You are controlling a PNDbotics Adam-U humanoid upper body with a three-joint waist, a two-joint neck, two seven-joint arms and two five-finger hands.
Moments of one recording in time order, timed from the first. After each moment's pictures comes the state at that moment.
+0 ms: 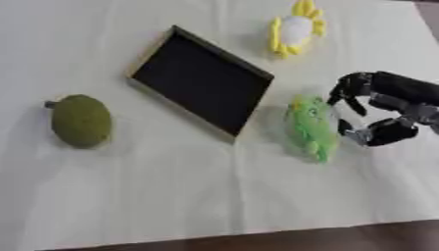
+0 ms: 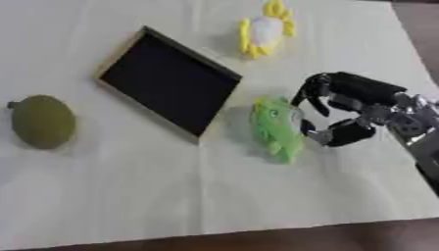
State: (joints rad) left arm -0.39 0.40 0.03 -1.98 0.13 -0.37 0.16; right arm -0.47 -0.79 0.21 -1.62 0.50 -0.38 0.35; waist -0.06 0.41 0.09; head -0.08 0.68
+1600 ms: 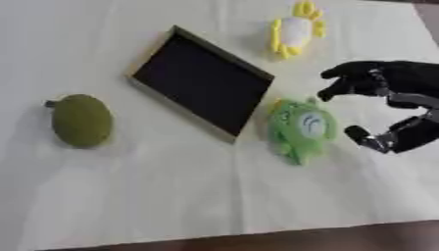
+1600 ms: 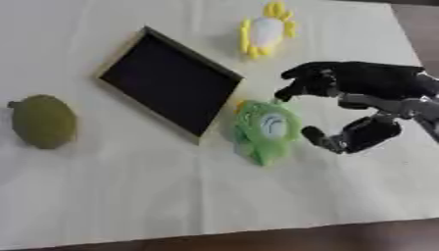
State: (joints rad) left arm -0.38 0.39 0.03 -1.98 0.13 -0.36 0.14; right arm -0.47 -0.88 0.20 -1.77 0.42 -0.57 0.54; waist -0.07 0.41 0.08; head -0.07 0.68
